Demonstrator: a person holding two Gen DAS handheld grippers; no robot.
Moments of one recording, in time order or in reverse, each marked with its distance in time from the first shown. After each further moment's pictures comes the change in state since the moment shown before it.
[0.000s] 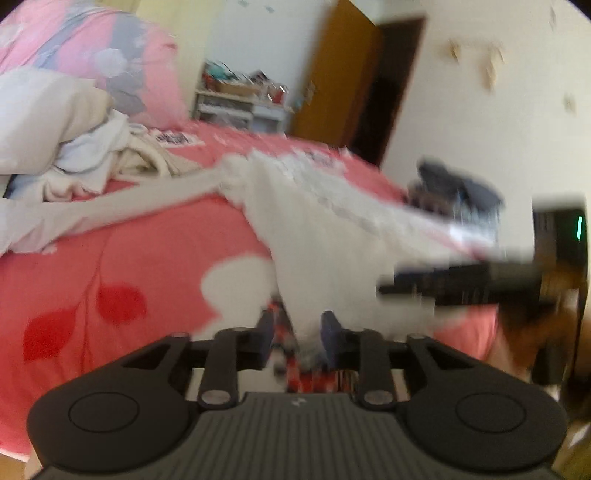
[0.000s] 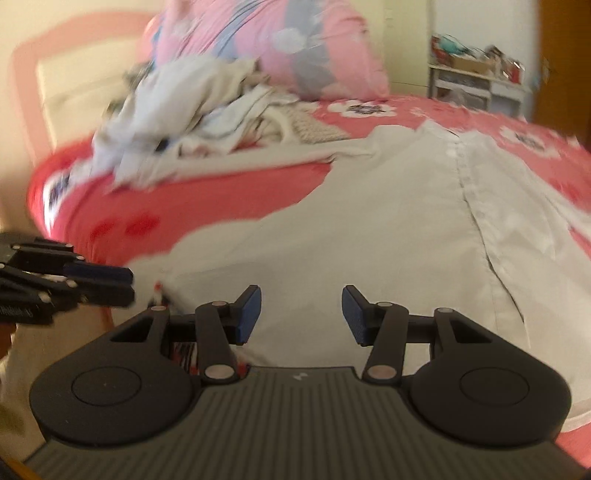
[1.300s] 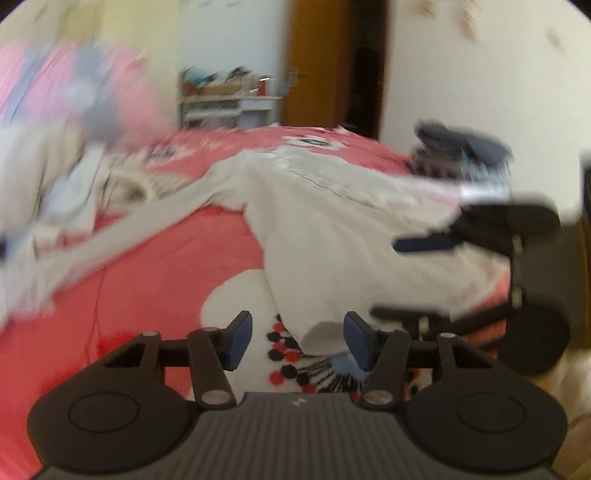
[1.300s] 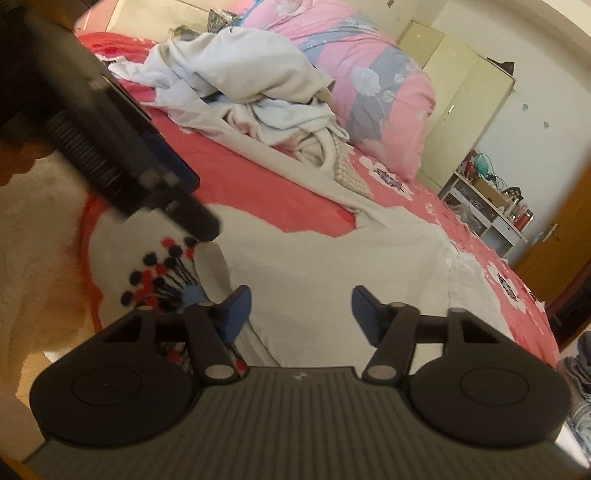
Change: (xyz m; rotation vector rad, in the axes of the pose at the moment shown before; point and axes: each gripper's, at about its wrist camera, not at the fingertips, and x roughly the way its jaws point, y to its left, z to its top) left arm 0.035 -0.032 0.015 0.273 0.073 0.095; right arm -0.001 0.076 -0.012 -0.588 -0.073 -0.173
